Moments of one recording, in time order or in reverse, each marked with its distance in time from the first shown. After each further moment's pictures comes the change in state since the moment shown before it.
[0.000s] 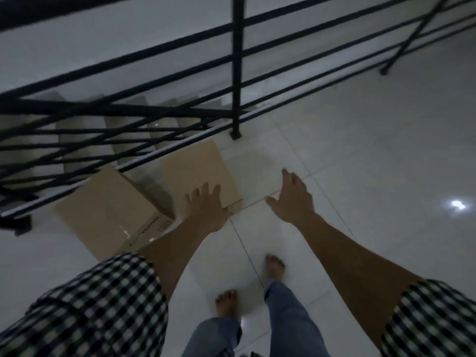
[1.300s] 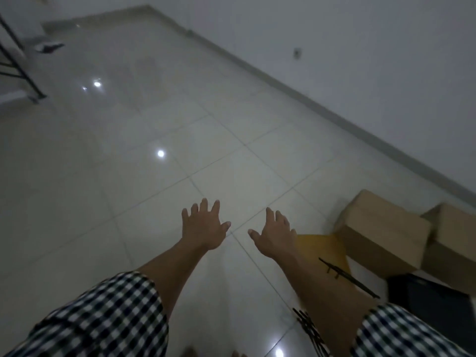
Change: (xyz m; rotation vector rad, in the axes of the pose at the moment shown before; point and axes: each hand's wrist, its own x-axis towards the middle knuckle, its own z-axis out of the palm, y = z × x) left_hand -0.489 0.775 0.227 0.742 0.090 1.605; right_hand -0.630 0.624 0.009 0.751 0.671 1.473
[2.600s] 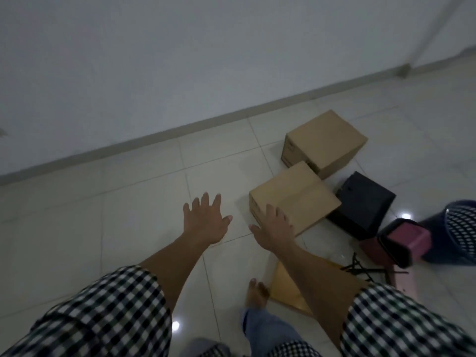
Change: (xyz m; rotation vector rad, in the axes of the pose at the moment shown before) left_hand 0.525 0.498 -0.090 0.491 -0.106 1.116; right_hand 0.394 0.261 -0.216 0.622 0.364 1.040
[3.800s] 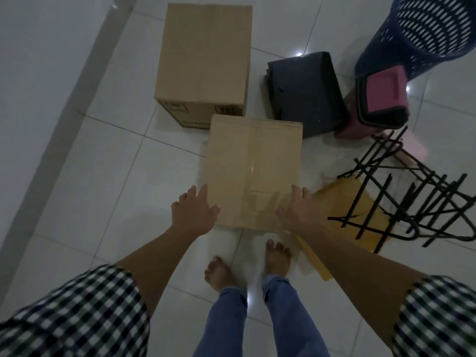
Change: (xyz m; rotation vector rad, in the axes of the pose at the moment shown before) left_hand 0.423 0.151 0.154 0.376 -0.281 0.671; right_hand 0.269 0.165 0.101 0.491 0.125 0.831
